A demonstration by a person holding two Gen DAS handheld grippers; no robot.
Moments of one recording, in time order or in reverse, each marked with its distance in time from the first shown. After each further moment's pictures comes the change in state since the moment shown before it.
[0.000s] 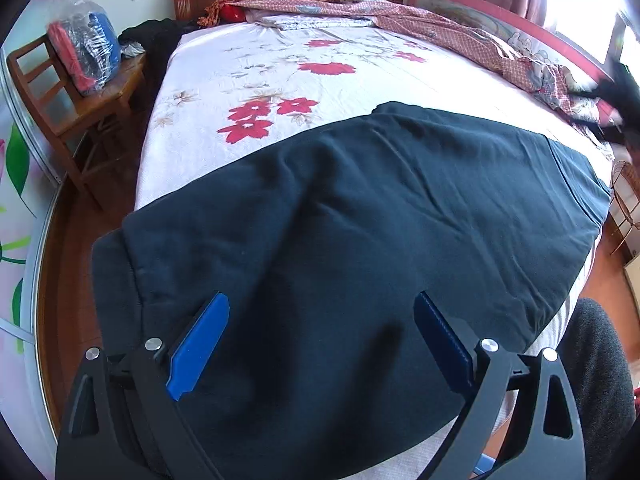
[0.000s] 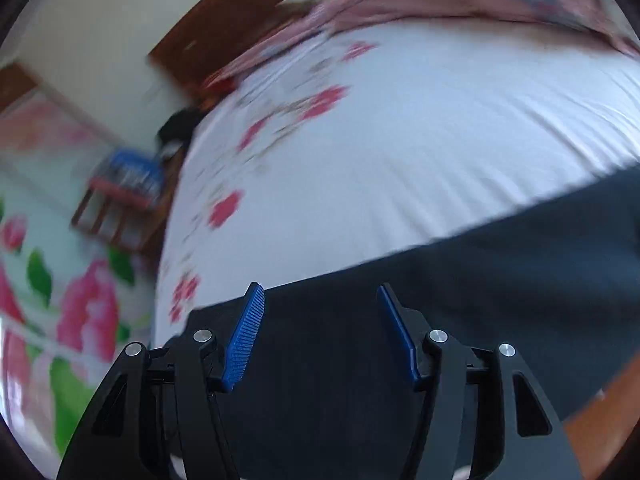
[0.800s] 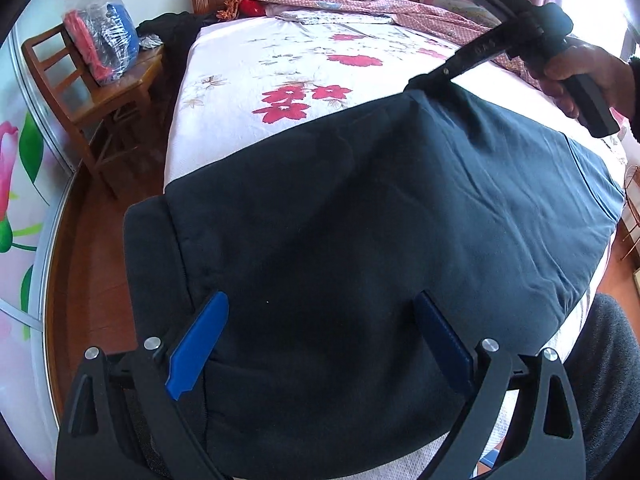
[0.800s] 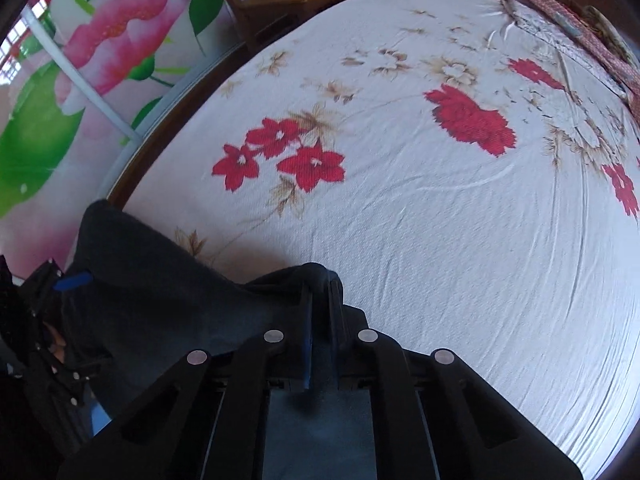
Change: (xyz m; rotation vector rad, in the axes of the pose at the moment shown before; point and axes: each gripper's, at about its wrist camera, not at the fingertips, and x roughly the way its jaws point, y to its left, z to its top) left arm 0.004 0.022 -0.012 -0.021 0.002 0.040; right arm 0.187 0.151 0.007 -0.622 0.380 -0.091
